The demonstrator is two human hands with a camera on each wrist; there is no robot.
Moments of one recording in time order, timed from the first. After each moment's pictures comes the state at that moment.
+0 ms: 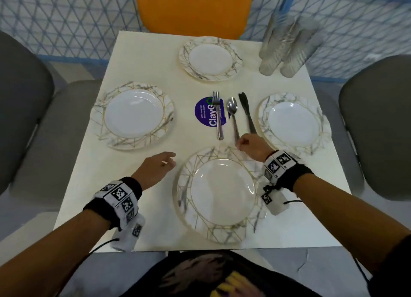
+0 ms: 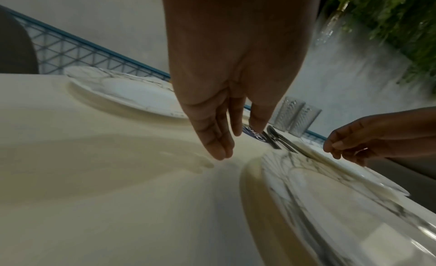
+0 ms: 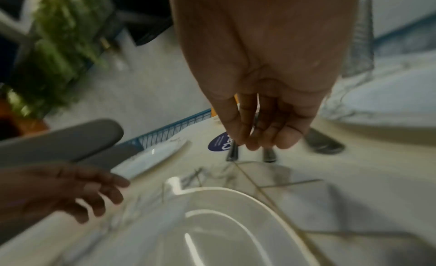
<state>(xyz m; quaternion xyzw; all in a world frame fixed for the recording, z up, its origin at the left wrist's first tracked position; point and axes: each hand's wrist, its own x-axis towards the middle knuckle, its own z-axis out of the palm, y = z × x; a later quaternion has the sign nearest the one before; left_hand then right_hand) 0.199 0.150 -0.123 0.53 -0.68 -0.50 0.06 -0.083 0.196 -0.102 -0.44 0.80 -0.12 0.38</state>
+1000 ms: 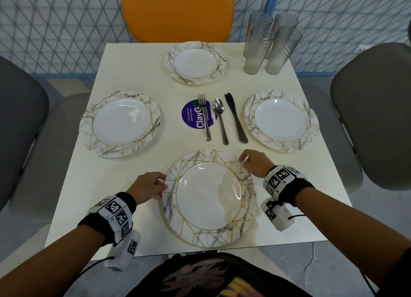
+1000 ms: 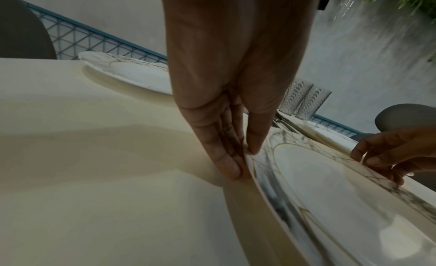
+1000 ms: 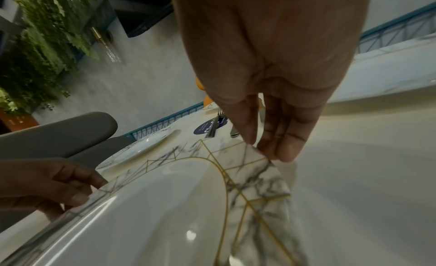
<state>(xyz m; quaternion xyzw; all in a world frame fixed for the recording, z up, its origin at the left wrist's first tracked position) 0.193 0.172 -0.141 0.57 -0.63 -0.53 -0.03 -0.116 0.255 -0.128 -0.44 0.81 -0.08 0.37</state>
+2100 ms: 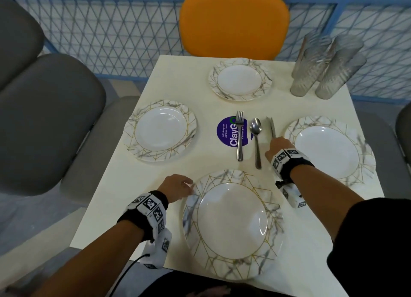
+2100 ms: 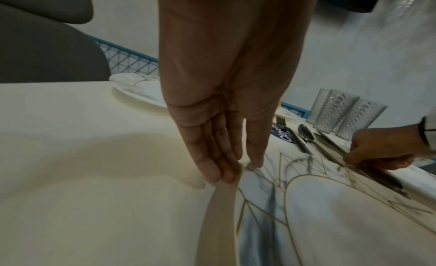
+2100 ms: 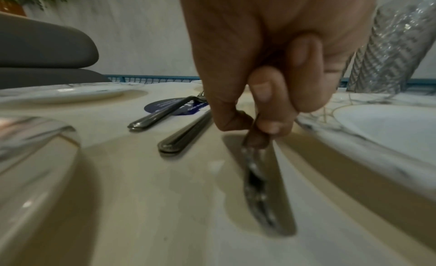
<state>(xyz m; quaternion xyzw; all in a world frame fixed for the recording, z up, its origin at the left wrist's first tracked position) 0.176 0.154 -0.132 0.62 -0.61 -0.49 -0.03 -0.138 0.136 -0.123 -0.52 0.82 0.03 0.24</state>
